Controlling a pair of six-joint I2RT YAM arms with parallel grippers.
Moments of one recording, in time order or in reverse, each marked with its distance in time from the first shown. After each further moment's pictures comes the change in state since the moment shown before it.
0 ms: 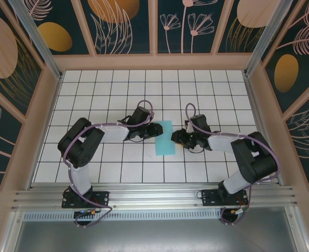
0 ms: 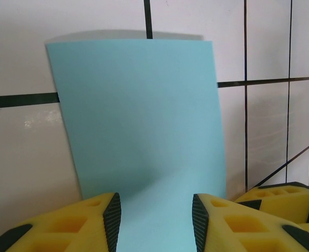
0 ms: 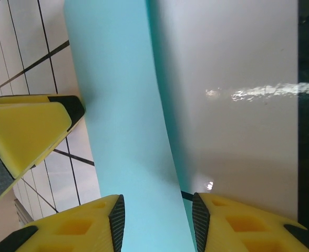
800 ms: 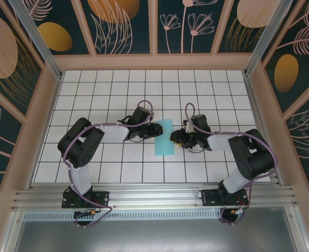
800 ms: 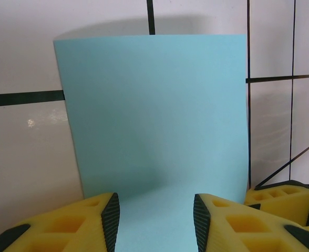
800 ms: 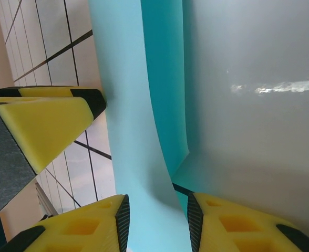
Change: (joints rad) left arm 0.000 0.000 0.000 -0.008 -0.001 0.008; right arm -0.014 0.042 -0.017 0.105 -0.105 0.008
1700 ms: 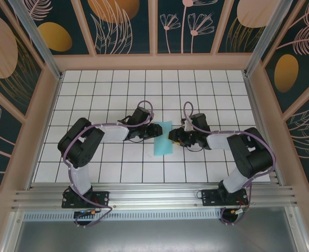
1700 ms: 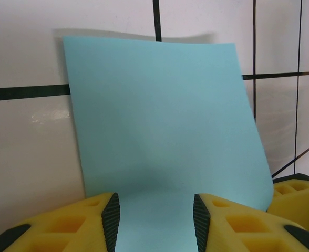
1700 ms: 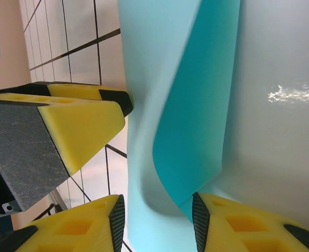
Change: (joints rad) left arm 0.000 0.000 0.000 -0.017 0.000 0.007; right arm 0.000 0.026 0.019 0.045 -0.053 -0.038
